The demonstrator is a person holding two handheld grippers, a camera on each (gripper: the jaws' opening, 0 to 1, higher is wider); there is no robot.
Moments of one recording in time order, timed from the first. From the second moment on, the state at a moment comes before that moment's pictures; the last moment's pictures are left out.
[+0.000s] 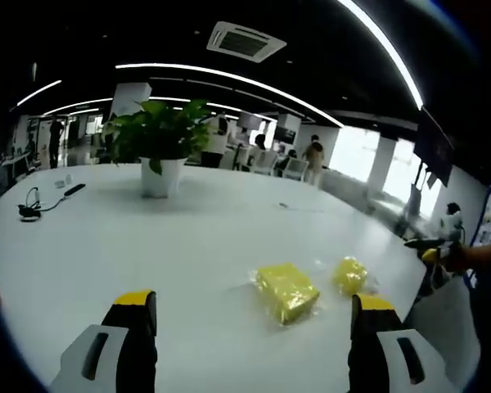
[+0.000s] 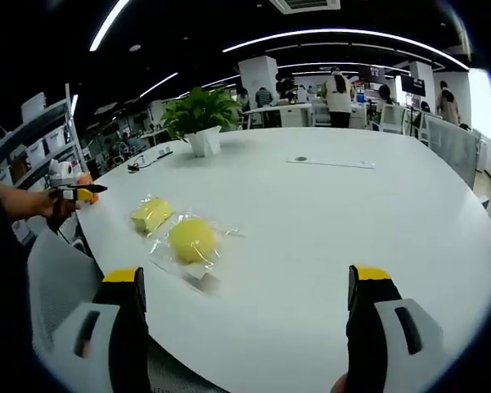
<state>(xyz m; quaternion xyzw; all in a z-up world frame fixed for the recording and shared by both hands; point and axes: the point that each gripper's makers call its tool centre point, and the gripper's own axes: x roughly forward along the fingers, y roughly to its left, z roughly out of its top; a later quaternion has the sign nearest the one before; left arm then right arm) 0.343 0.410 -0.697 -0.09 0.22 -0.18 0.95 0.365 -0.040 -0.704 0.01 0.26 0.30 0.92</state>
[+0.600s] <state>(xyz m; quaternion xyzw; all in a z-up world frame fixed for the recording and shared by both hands) 0.338 0.405 -0.697 -0.11 0.26 -0.18 0.94 0.358 -0.028 -0.703 -0.01 0.31 0.29 0.91</state>
